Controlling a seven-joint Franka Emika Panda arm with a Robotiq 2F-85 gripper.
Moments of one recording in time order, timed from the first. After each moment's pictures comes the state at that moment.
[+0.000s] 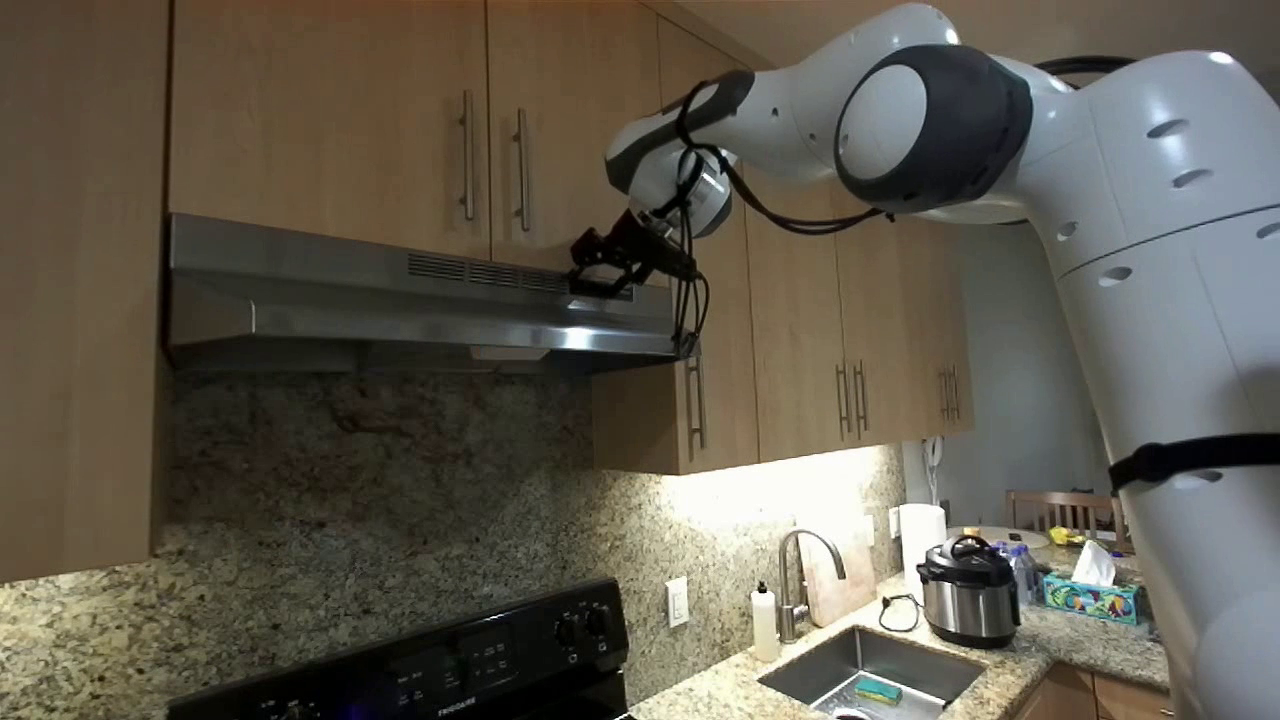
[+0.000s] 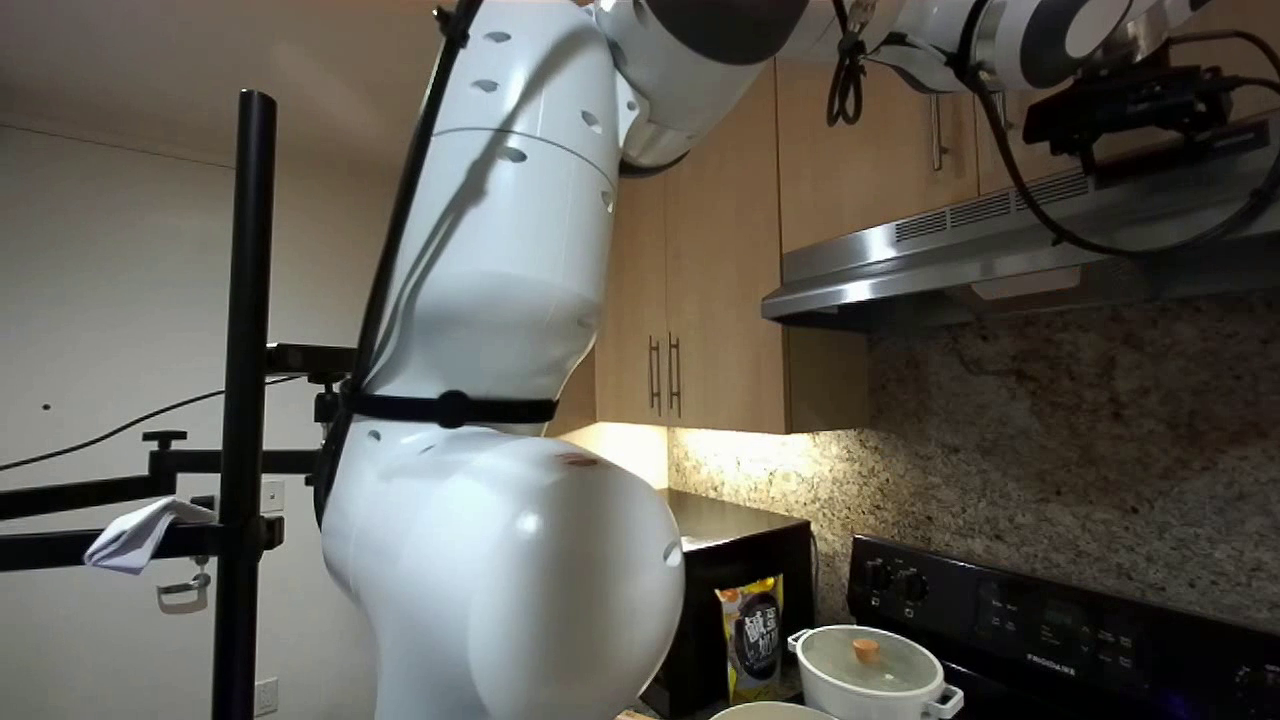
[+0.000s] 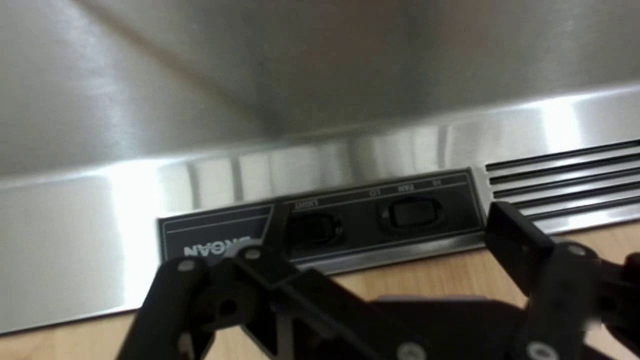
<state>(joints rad) 0.09 0.15 -0.36 -1.36 0.54 2.48 -0.36</state>
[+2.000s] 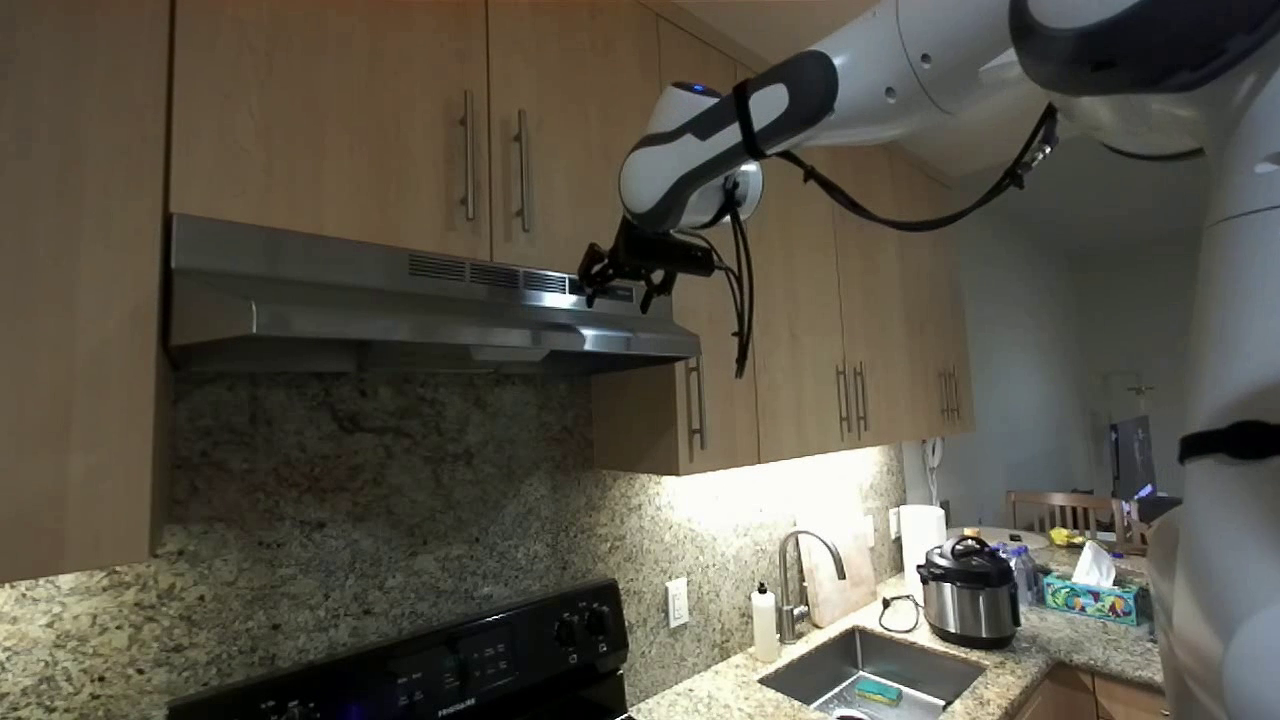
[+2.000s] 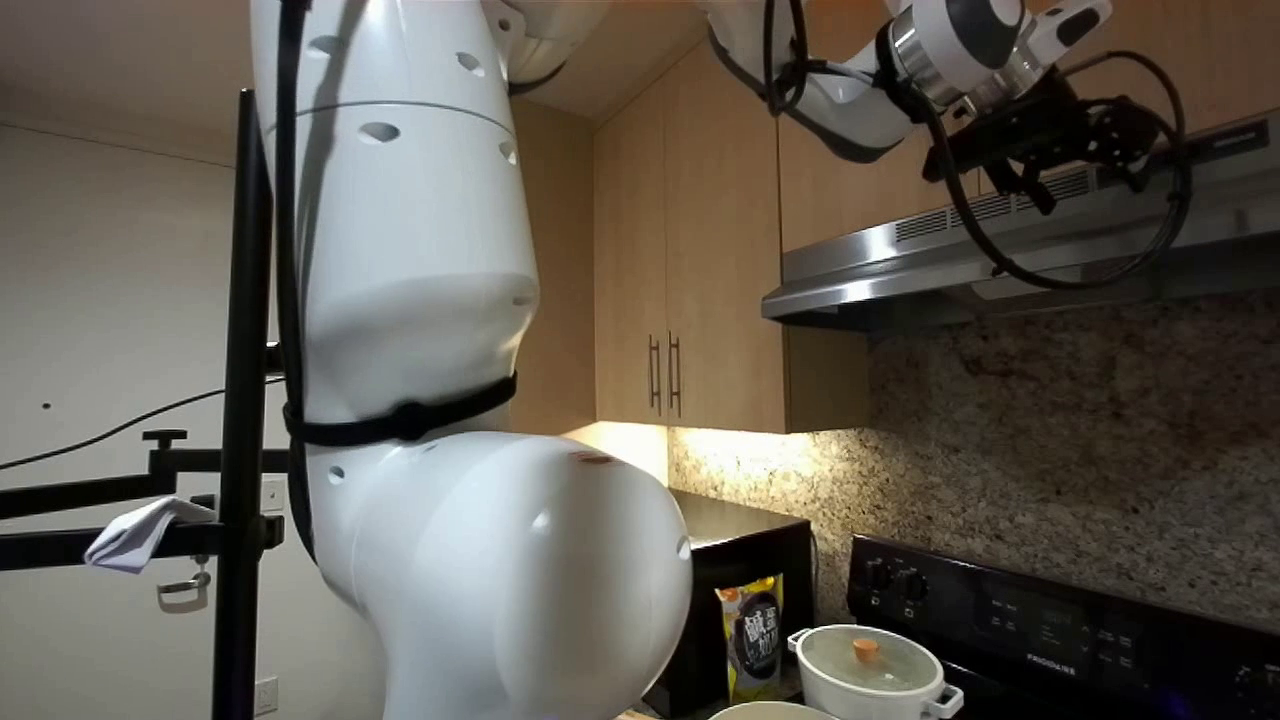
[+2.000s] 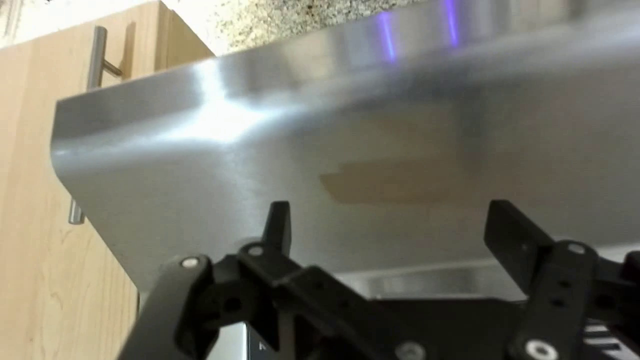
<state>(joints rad) 0.16 -0.19 -0.27 -1.81 -0.27 2.50 0.39</state>
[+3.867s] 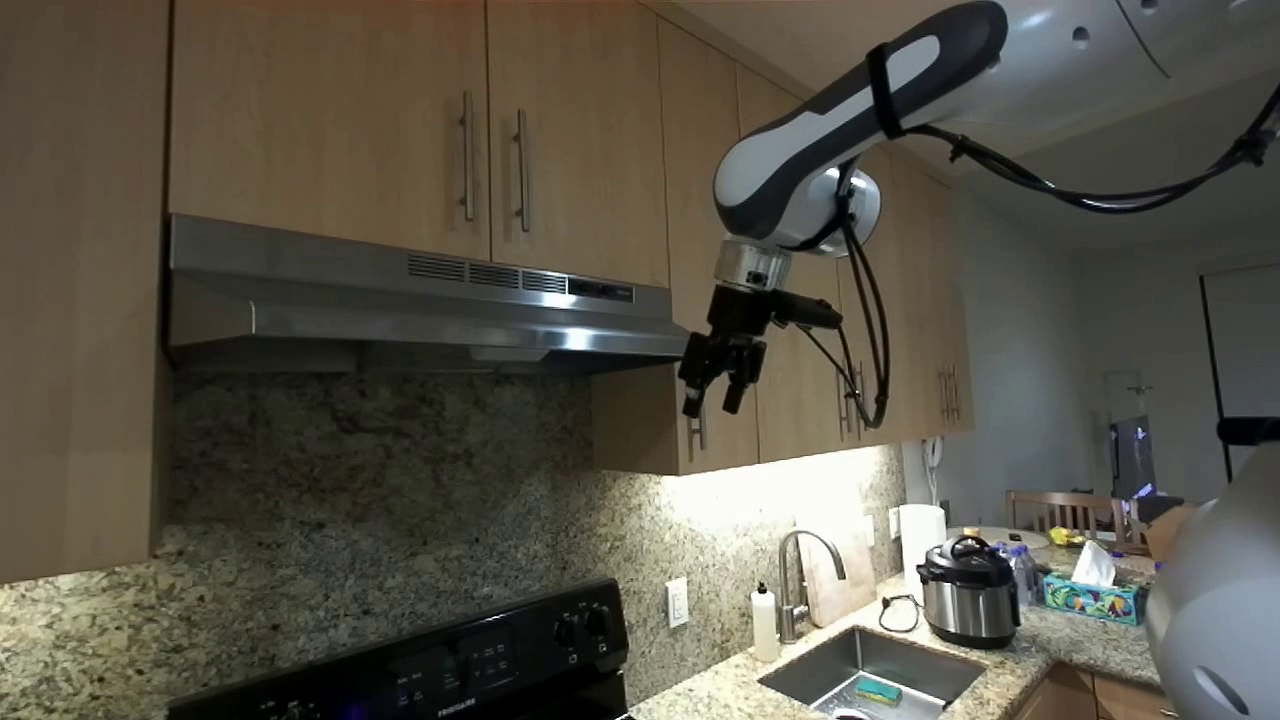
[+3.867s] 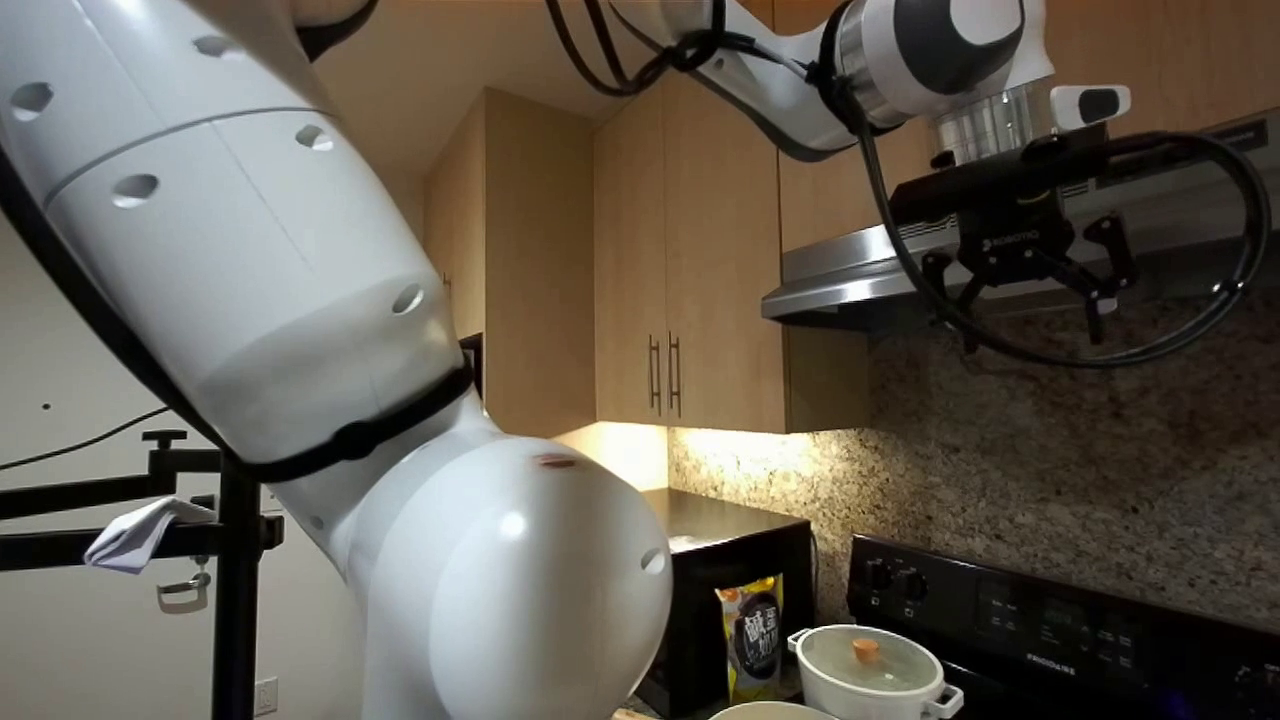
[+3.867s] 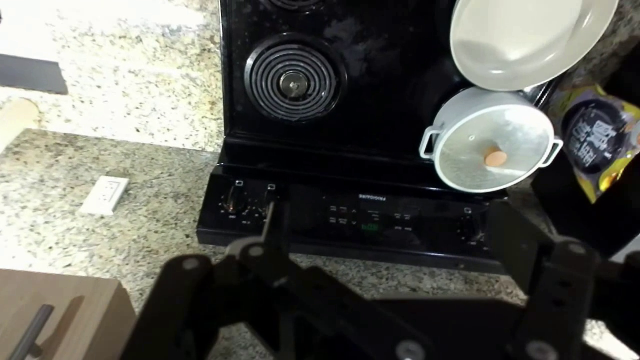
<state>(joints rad) 0.01 -0.56 -0.22 -2.30 -0.01 2.14 -0.32</state>
